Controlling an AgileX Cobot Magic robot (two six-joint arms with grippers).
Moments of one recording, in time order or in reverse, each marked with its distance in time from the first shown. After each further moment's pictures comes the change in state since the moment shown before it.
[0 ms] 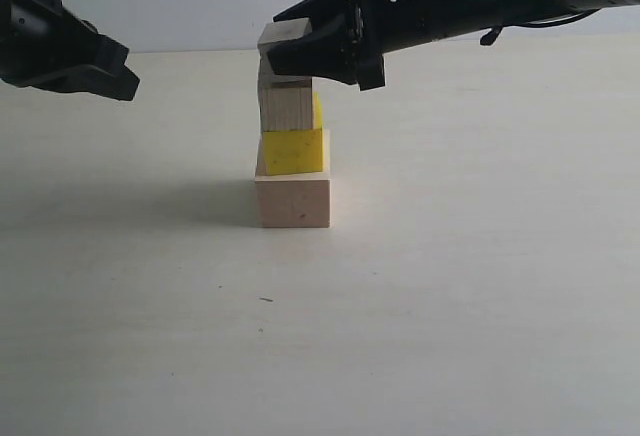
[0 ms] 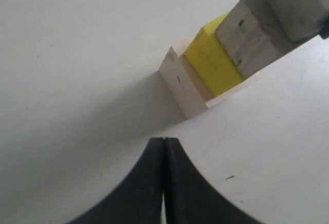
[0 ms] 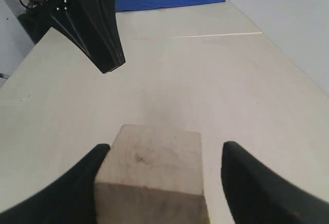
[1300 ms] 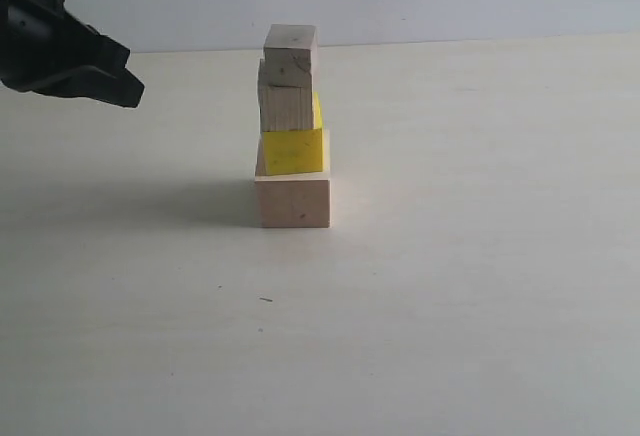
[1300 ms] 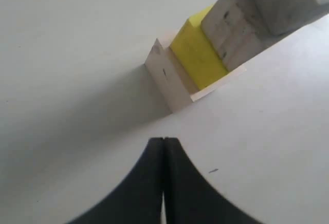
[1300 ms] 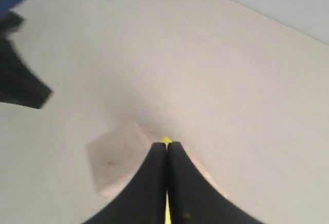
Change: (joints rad) left arm 0.000 0.000 0.000 -0.036 0.038 0.000; right arm 0.001 -0.303 0.000 -0.483 -0.311 1.004
